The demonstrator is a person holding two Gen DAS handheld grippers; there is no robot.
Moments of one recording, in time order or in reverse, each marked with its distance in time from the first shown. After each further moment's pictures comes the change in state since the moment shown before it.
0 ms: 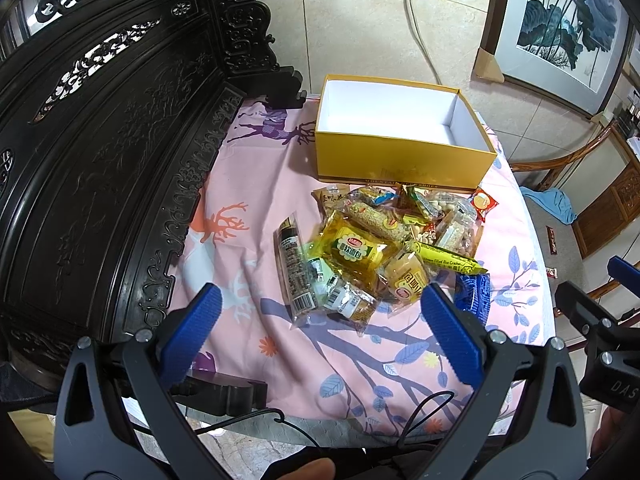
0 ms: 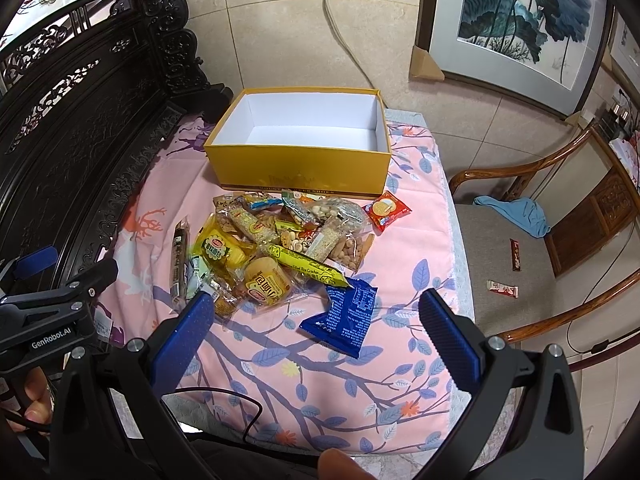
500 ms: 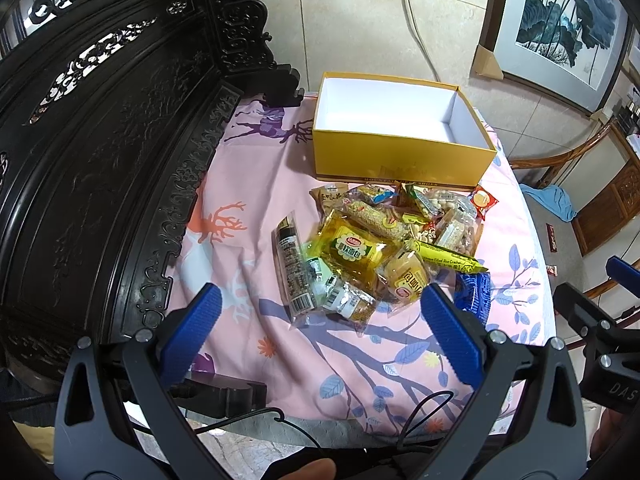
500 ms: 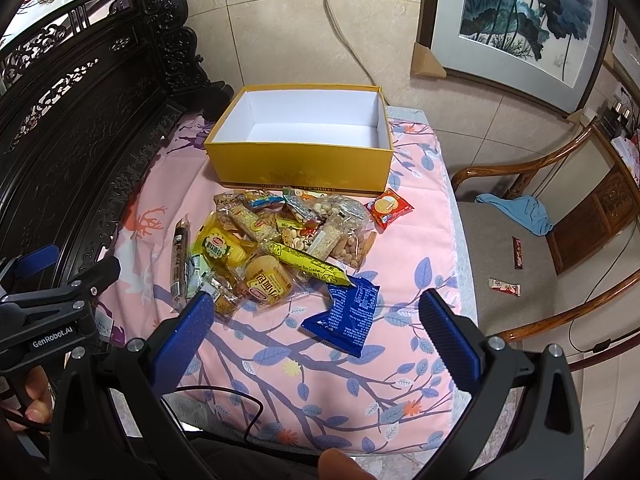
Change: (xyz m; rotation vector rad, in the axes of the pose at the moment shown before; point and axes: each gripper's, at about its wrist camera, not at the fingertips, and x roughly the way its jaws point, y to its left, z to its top) left arm 0.005 0.003 0.001 0.002 0.007 -0.001; right arm 0.005 -0.001 -0.002 0.002 0.008 0.007
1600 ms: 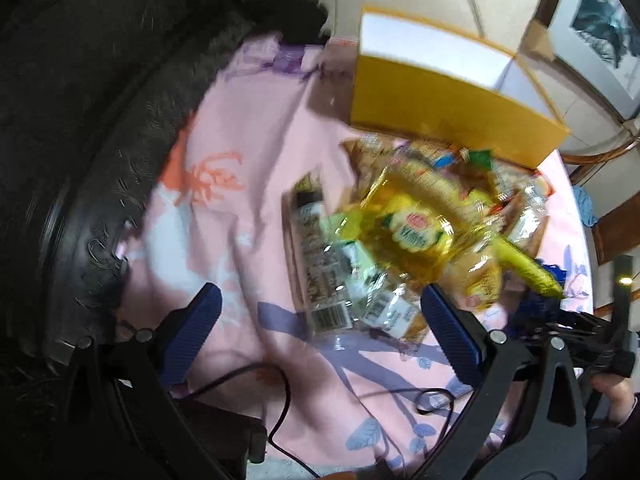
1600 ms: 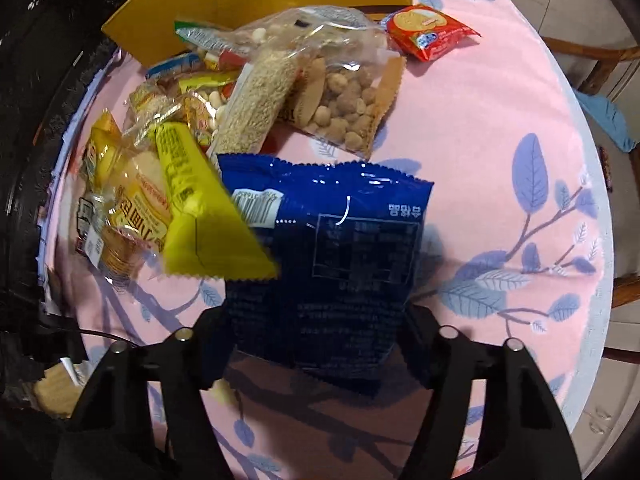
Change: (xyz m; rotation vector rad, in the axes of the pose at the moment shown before) left arm 0.143 0.043 -0.014 -0.099 0.144 -0.015; right arm 0.230 -0.060 -0.055 0.110 0.370 0.213
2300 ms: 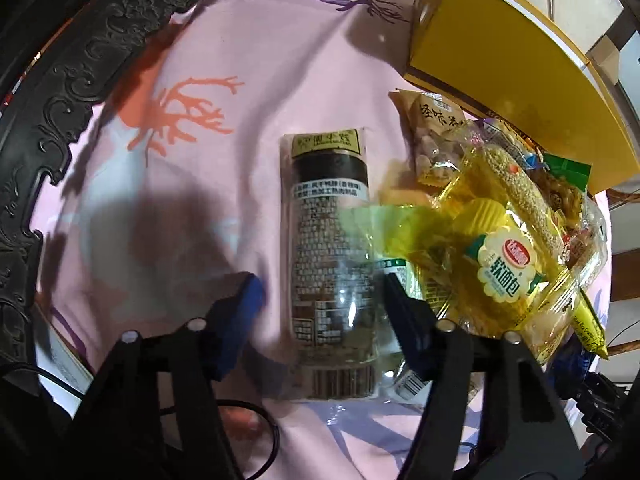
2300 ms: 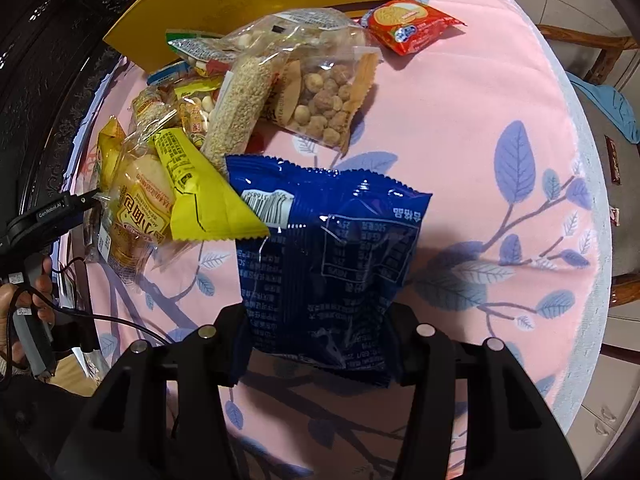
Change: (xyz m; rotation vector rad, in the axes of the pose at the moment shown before) left arm 0.107 0.021 0.022 -0.168 0.143 -0.042; right arm -0.022 -0.045 -0.002 0.006 0.028 0.043
